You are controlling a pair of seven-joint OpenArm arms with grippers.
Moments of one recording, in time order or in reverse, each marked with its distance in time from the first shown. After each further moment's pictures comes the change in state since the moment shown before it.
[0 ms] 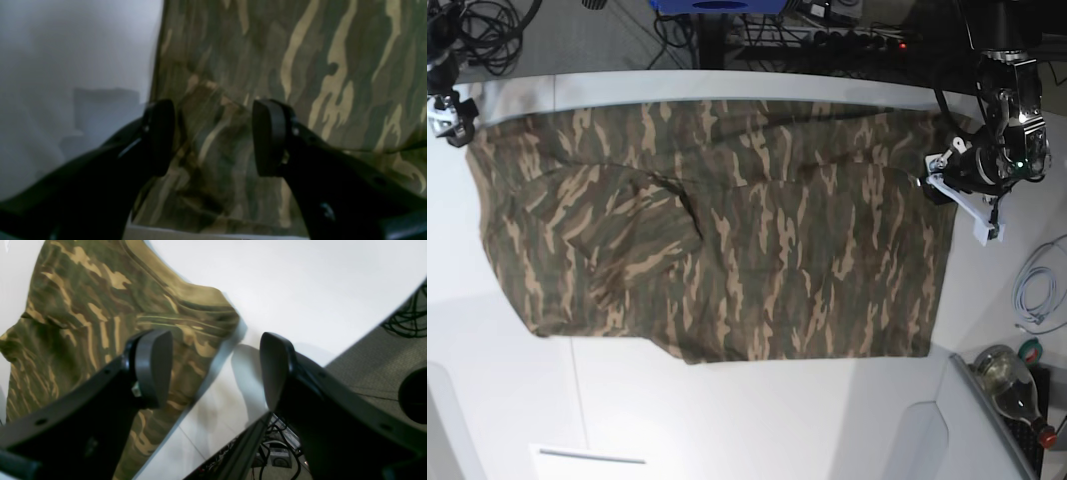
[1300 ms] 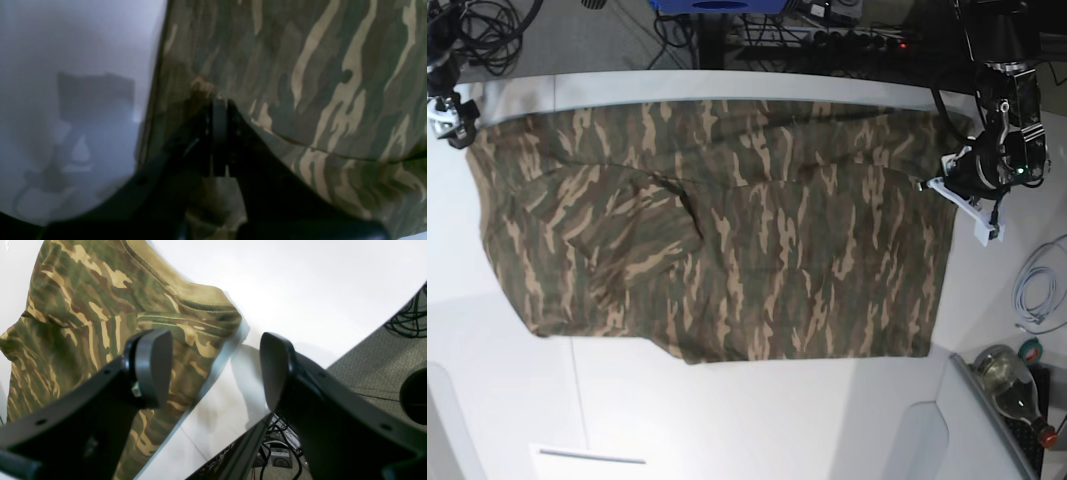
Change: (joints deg) left arm -2.5 0.5 -2.7 -5.0 -0.5 -0.1 -0.1; right arm 0.2 0.0 -0.2 -0.1 0.0 0.0 0.0
